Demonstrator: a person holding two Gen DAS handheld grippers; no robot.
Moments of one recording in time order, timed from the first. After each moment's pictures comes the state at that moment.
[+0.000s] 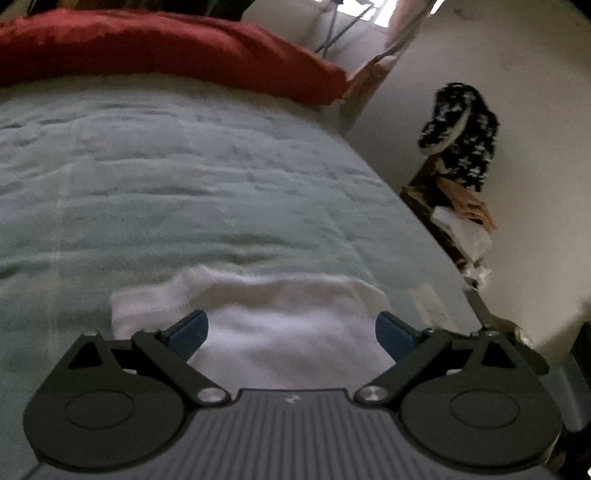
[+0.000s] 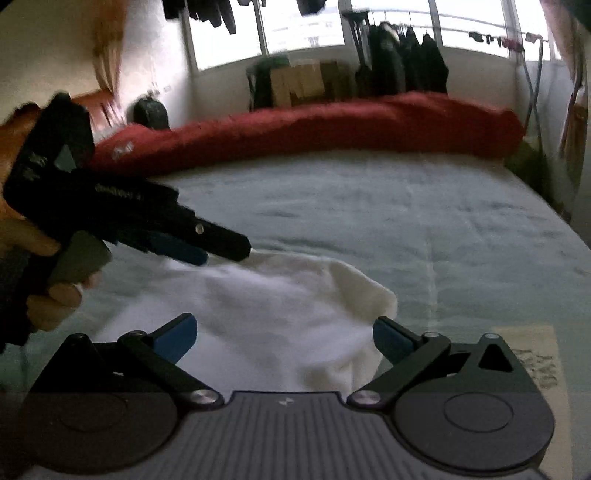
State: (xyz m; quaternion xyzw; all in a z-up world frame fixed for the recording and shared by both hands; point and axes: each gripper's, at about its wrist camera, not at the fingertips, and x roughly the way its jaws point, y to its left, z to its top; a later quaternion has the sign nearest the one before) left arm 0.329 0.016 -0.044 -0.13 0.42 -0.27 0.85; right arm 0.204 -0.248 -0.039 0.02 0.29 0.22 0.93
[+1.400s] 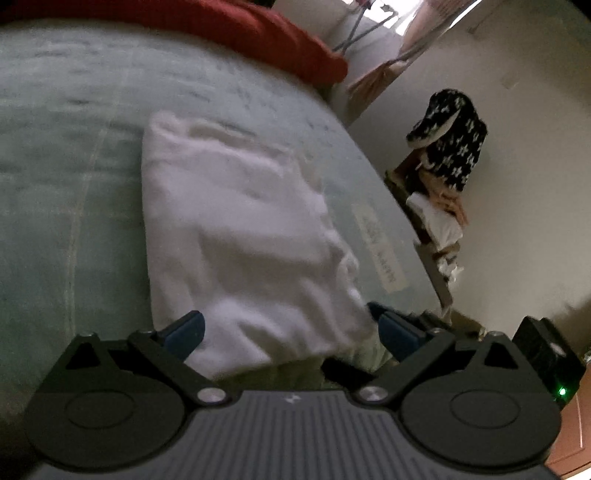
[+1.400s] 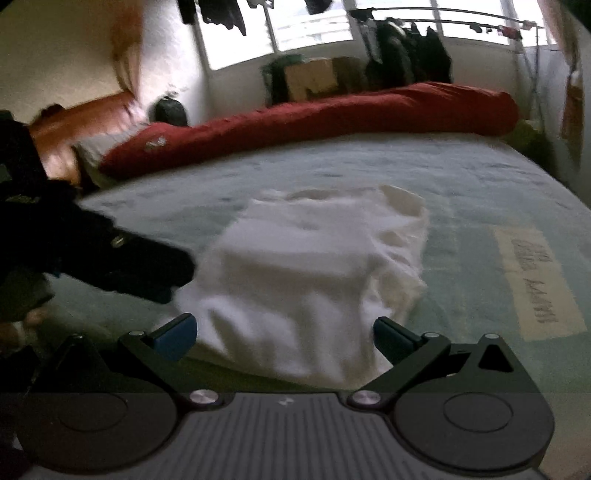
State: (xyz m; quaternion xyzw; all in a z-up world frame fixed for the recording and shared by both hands) left arm 0.178 0.024 -0.046 -0.21 0.45 -0.25 0.83; right arm 0.093 -0.234 -0.047 0.04 0.31 0.25 0.92
